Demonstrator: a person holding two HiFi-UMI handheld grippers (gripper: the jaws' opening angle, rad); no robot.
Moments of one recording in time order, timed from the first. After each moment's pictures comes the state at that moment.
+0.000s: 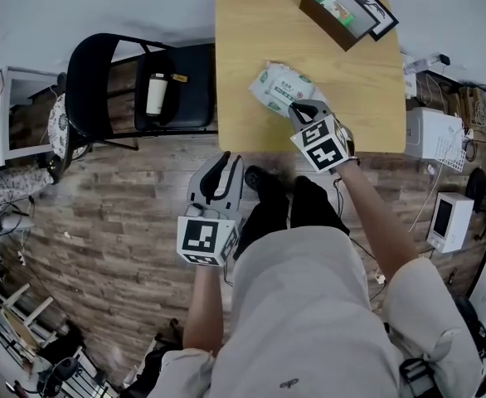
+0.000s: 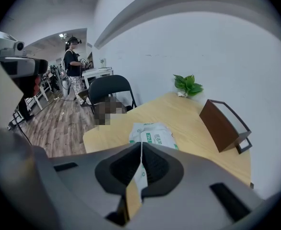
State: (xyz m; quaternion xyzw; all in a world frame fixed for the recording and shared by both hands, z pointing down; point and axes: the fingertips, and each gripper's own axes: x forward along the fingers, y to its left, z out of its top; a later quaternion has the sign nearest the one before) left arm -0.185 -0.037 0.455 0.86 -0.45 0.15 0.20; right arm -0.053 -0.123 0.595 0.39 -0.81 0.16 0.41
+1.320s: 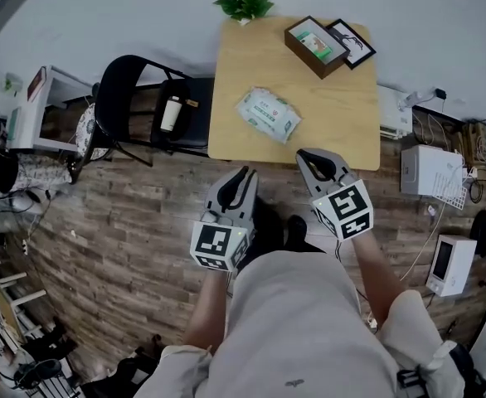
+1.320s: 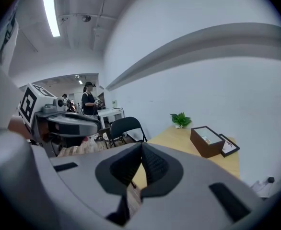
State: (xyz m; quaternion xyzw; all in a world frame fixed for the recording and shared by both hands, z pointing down) left arm -0.058 0.050 0.380 0.86 -0.47 0.11 0.14; right arm 0.035 0.016 0.405 0.38 -0.90 0.12 0.19
